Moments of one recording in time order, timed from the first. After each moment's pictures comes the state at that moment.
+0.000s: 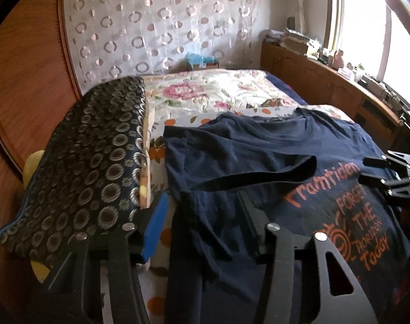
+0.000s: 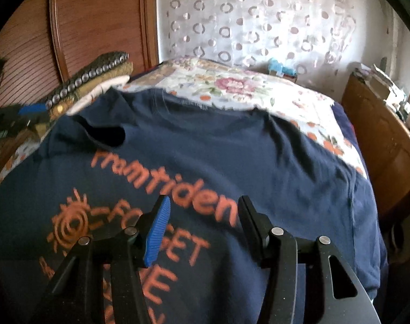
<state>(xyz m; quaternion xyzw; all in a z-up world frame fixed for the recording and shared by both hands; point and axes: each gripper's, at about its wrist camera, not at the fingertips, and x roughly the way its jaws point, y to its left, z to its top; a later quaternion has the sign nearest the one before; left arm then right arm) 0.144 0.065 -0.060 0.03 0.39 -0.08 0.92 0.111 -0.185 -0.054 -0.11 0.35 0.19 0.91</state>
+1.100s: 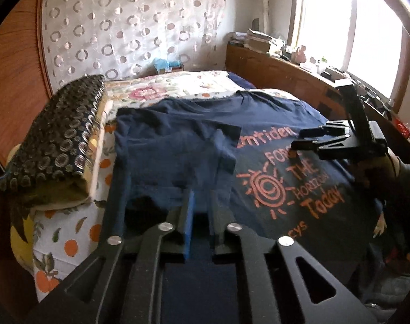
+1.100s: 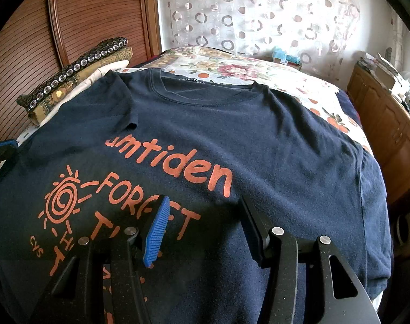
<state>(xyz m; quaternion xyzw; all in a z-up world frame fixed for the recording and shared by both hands) 0.035 0.027 -0.052 0.03 0.36 -0.16 0.92 0.113 -0.213 -0.062 -0.10 0.37 0.20 0.90</state>
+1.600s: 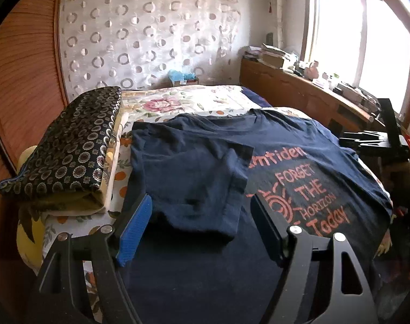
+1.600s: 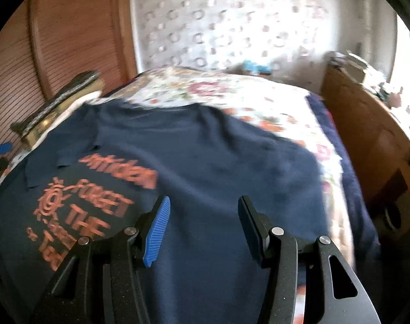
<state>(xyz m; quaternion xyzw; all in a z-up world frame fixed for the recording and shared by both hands) 0.037 0.029 -0.045 0.01 0.33 -0.12 0.94 0.083 -0.308 -0.034 -0.06 0.33 0.13 0.93</state>
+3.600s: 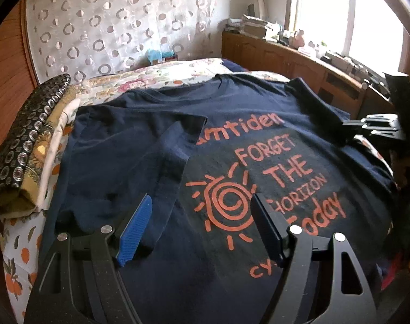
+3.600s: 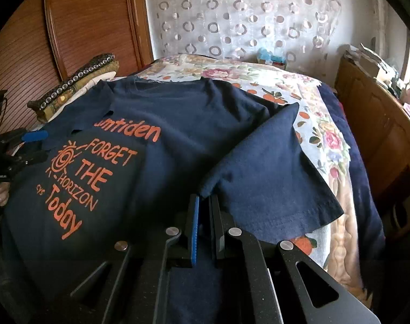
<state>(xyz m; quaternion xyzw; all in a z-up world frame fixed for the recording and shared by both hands) 0.063 -0.056 -0.082 0.06 0.39 -0.16 0.91 0.057 -0.316 -0.060 -0.07 0.36 0.18 0.91</state>
